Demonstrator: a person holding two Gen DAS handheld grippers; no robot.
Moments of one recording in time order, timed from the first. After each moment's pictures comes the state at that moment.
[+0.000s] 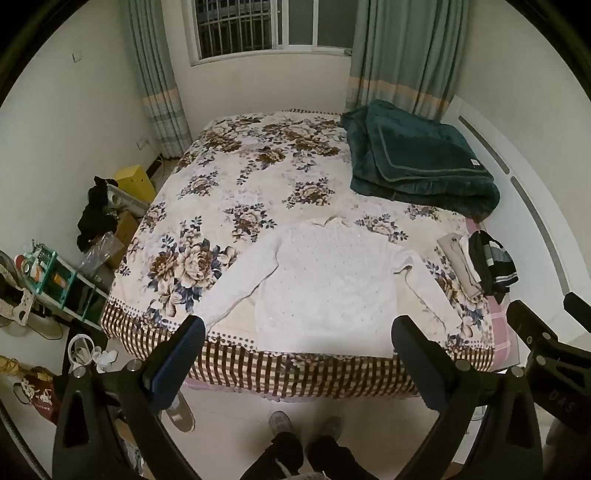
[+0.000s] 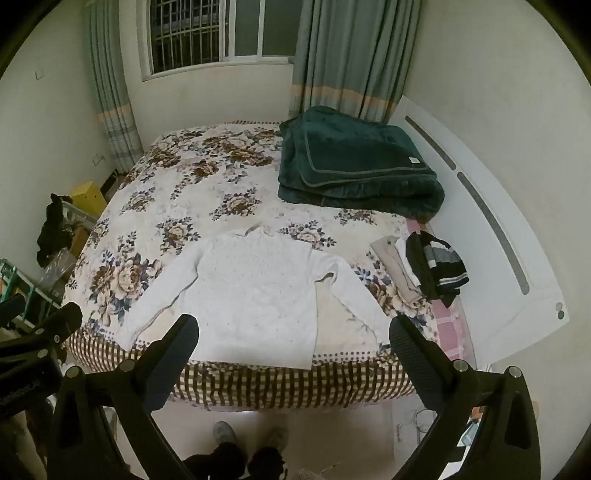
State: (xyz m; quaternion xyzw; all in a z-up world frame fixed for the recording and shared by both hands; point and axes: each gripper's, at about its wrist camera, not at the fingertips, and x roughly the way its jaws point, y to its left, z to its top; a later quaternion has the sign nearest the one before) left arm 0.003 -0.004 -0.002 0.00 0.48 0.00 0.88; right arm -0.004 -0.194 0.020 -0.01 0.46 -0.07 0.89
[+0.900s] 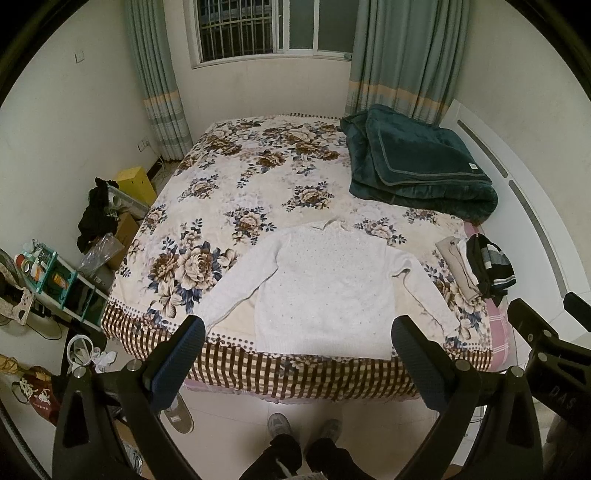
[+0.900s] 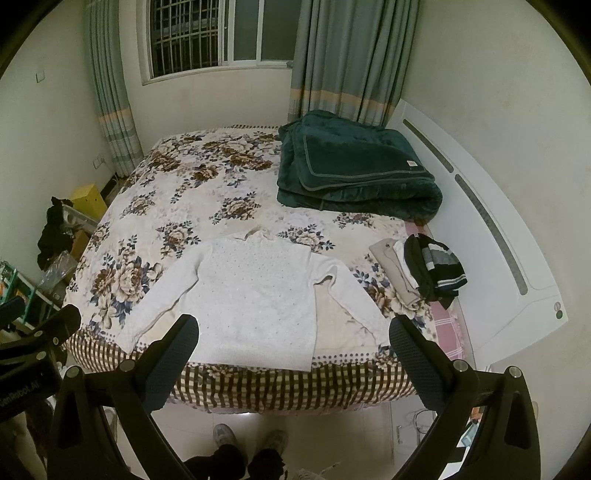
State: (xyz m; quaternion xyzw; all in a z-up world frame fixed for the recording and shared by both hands) left arm 0.001 0.001 0.004 -0.01 0.48 0.00 0.88; right arm -0.008 -0.190 0.032 -0.01 0.45 -0.07 0.89
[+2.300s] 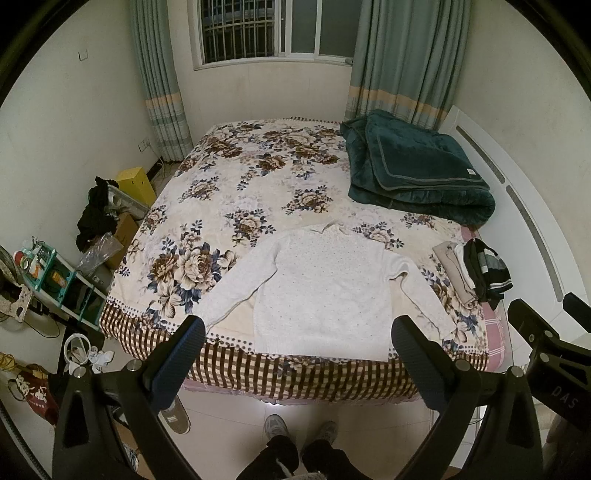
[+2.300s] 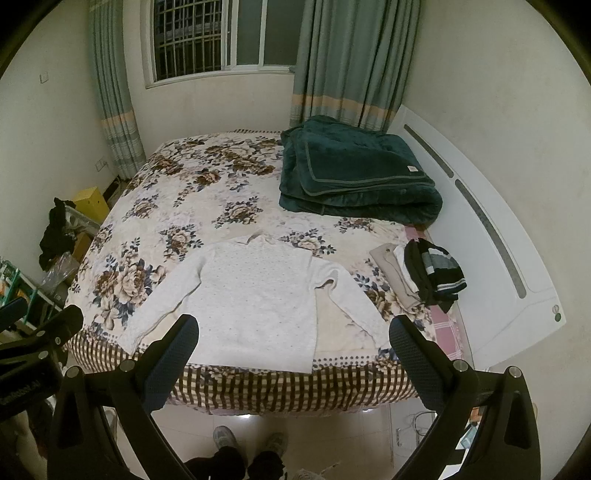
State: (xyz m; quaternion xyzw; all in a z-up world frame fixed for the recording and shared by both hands) left arm 0.005 -0.002 0.008 -0.01 0.47 -0.01 0.88; right arm -0.003 -0.190 0.062 -0.01 0.45 -0.07 0.89
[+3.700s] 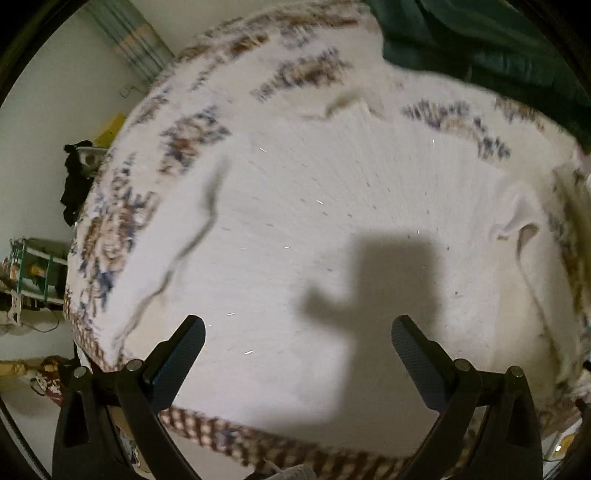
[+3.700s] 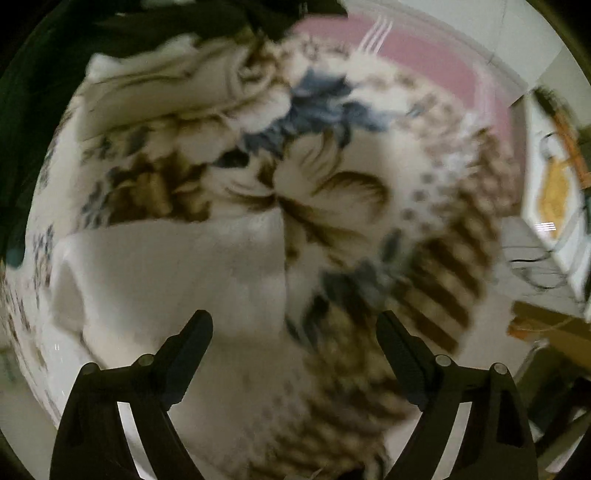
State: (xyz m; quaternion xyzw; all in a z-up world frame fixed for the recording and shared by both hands) left arm 0.281 -0.156 -0.430 0.08 0.61 0.09 0.78; right arm 0.142 -0.694 -0.596 0.44 0.57 -0.35 0.60
